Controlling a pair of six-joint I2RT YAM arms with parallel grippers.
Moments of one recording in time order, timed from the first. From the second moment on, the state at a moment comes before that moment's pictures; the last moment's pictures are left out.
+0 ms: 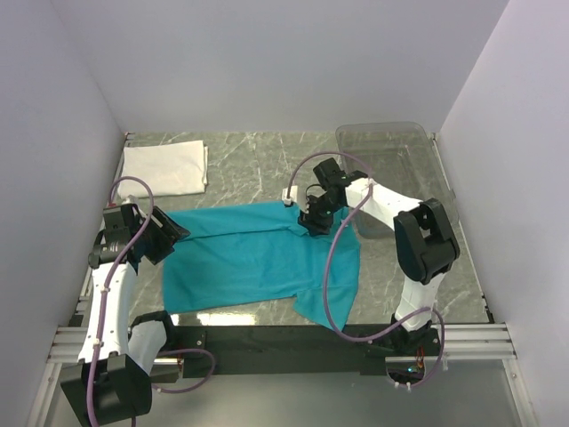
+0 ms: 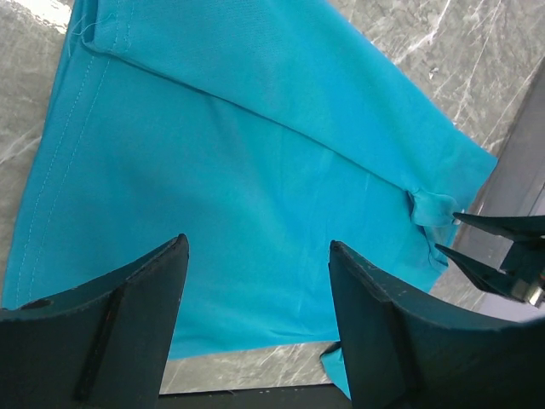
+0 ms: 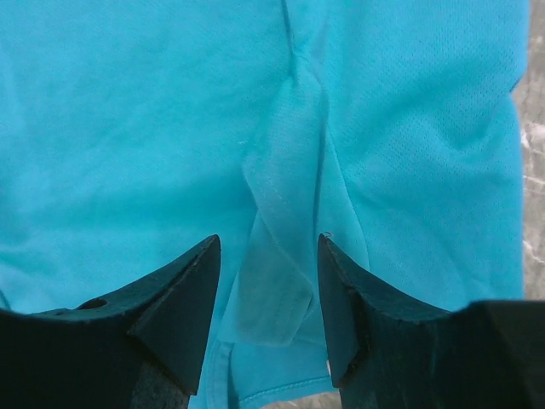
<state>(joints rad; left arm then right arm) 0.23 0.87 0.70 -0.68 0.33 -0.63 0.47 1.83 1.29 -0.69 -0.47 -0.93</state>
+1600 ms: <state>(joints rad) 0.23 0.89 0.70 -0.68 0.37 -0.62 0.57 1.85 1.45 -1.00 -0.54 -0.82</state>
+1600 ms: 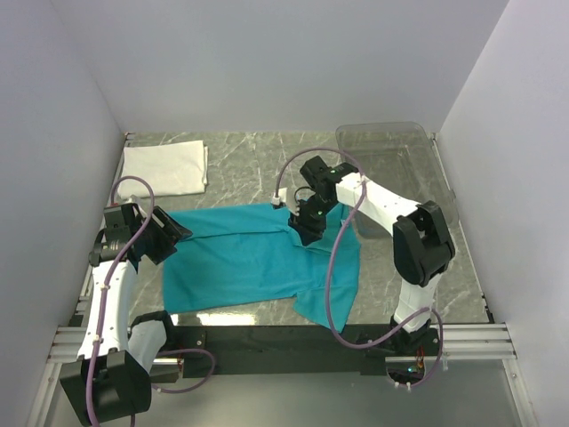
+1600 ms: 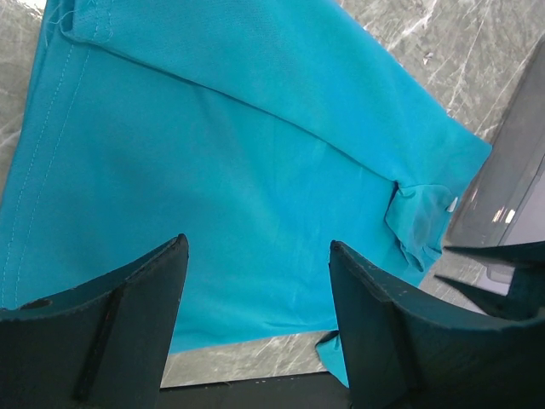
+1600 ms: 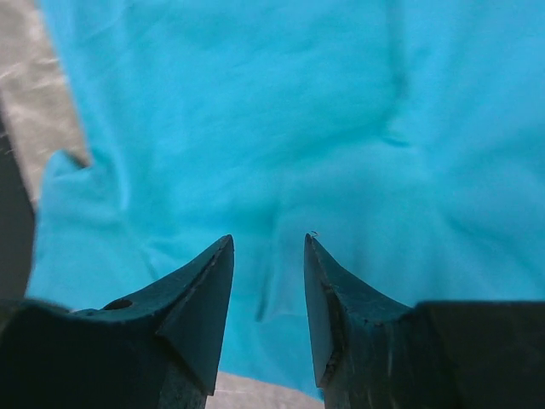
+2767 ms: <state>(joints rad) 0.23 0.89 0.70 -0.68 0.37 -0.62 0.77 1.86 1.33 -0.66 -0.13 -0.68</state>
